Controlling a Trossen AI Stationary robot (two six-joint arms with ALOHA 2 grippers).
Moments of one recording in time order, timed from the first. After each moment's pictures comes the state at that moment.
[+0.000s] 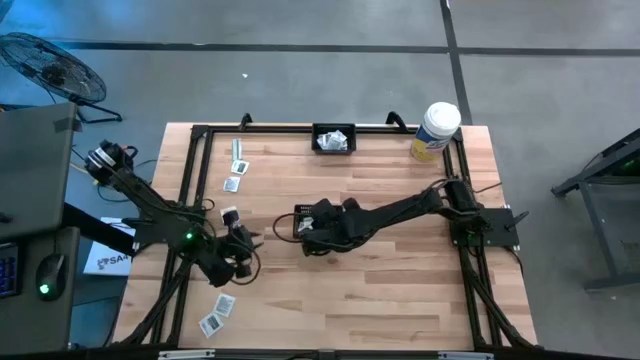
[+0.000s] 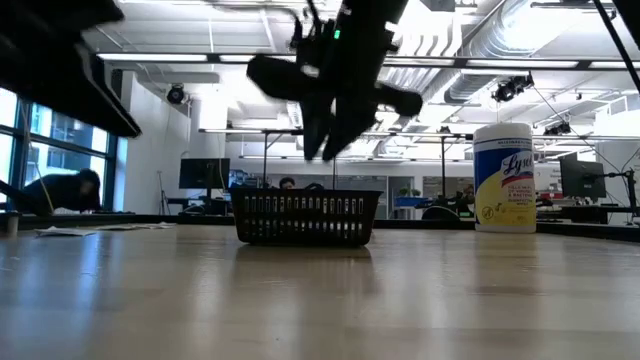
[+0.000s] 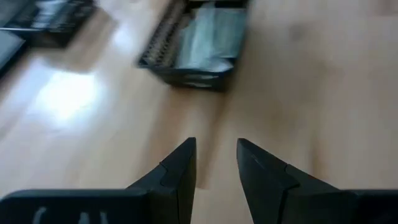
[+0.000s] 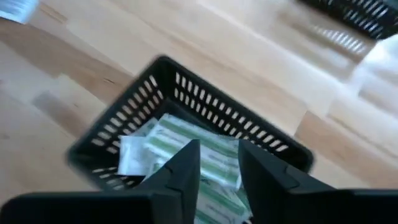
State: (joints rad) left arm -0.73 1.18 0.64 -0.53 -0.81 -0.74; right arm 0.22 2.10 1.72 -0.90 0.64 1.09
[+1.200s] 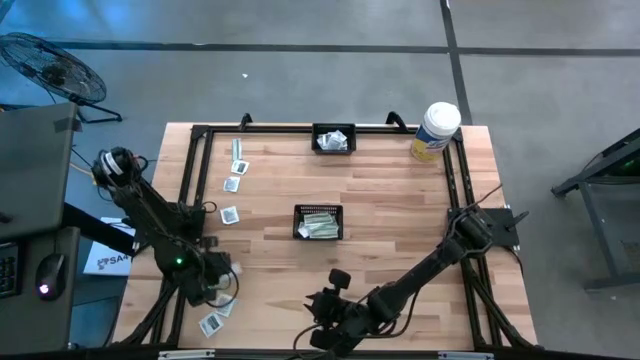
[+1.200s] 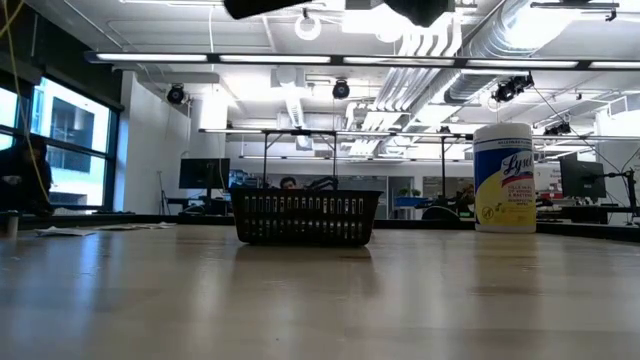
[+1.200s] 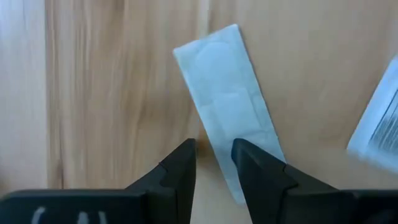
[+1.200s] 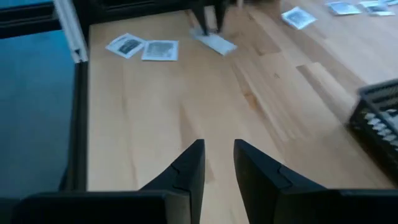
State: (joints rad) left arm -1.00 1.36 0.54 -0.67 -0.24 -1.08; right arm 0.64 2.16 1.72 -0.38 0.72 0.69
